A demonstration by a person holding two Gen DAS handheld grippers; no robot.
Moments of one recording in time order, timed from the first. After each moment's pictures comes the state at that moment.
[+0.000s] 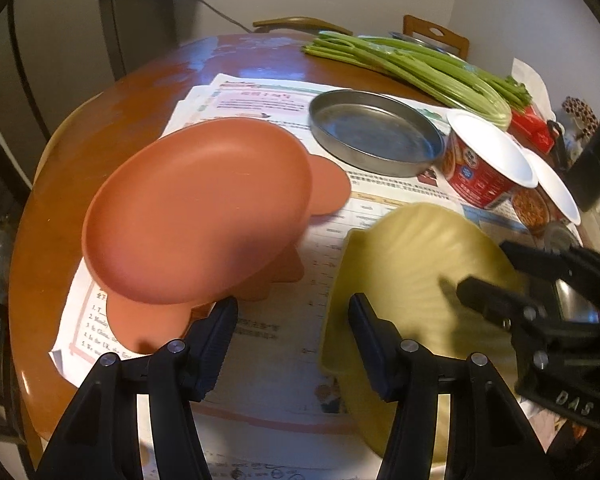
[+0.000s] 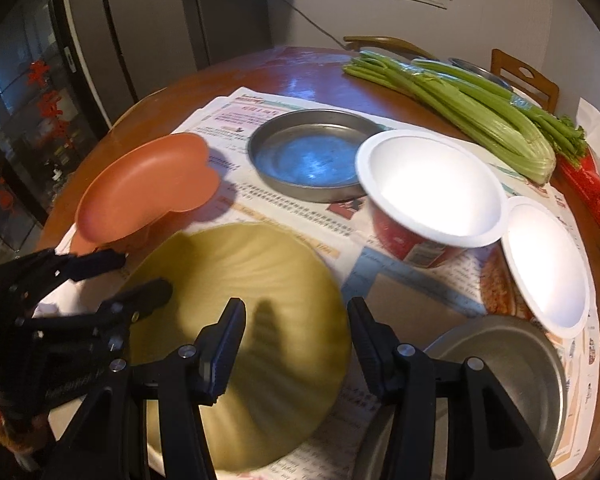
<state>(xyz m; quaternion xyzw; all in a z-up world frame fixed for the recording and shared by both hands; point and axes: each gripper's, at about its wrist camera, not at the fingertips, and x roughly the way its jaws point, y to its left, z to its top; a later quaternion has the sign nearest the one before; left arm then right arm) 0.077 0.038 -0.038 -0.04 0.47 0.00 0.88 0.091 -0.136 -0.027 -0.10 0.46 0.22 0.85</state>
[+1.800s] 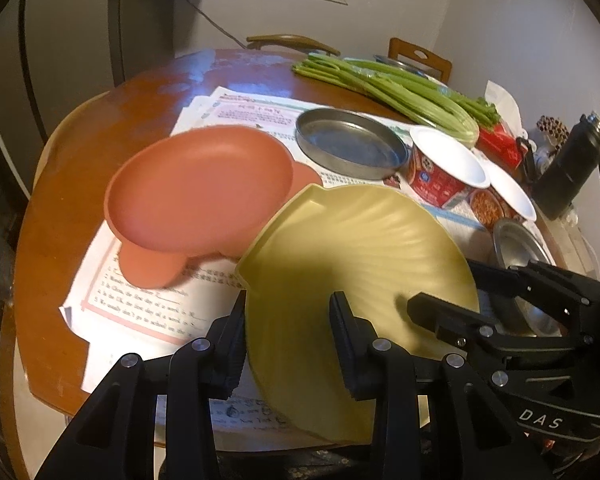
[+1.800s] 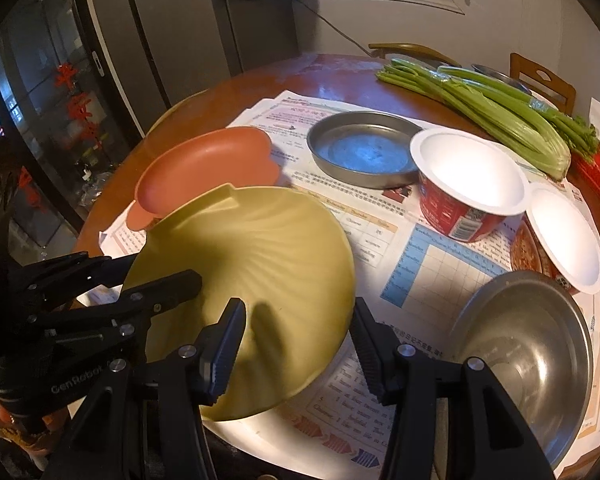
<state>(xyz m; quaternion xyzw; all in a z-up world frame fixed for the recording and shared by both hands) 0.033 0.045 -0.017 -0.08 0.44 -0.03 0.89 0.050 -0.123 -0.018 -0.07 0.45 0.26 0.85</state>
